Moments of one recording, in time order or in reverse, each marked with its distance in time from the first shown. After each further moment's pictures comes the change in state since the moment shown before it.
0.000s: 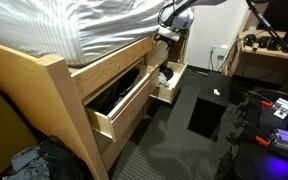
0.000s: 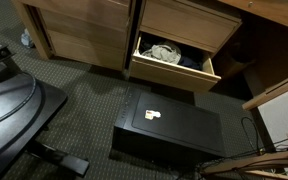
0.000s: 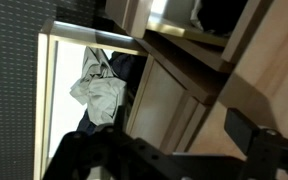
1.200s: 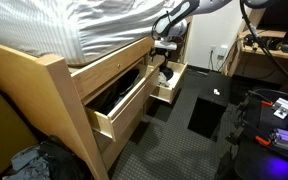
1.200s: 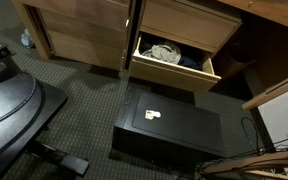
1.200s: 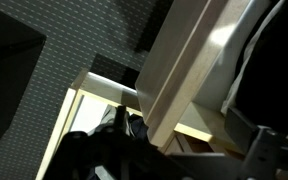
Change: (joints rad) arm -0.011 0.079 0.122 0.058 -0.226 -0.211 0.031
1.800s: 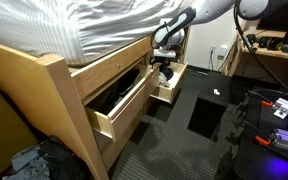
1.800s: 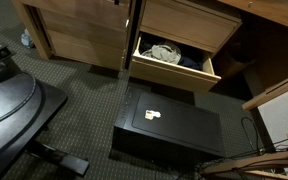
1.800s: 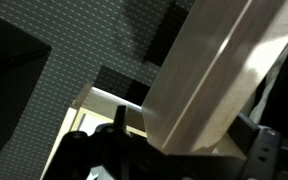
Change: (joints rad) arm 0.001 0.101 0.015 0.065 -0.010 -0.017 0.008
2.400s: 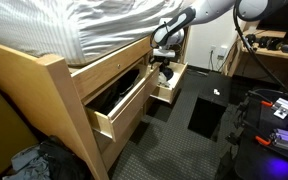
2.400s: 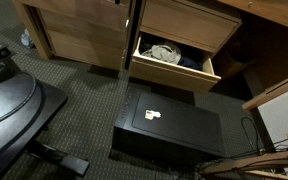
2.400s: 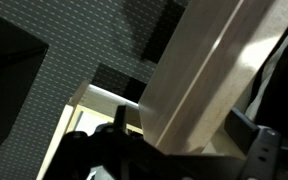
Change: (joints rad) arm -0.001 0.008 0.000 0.021 0.000 0.000 0.001
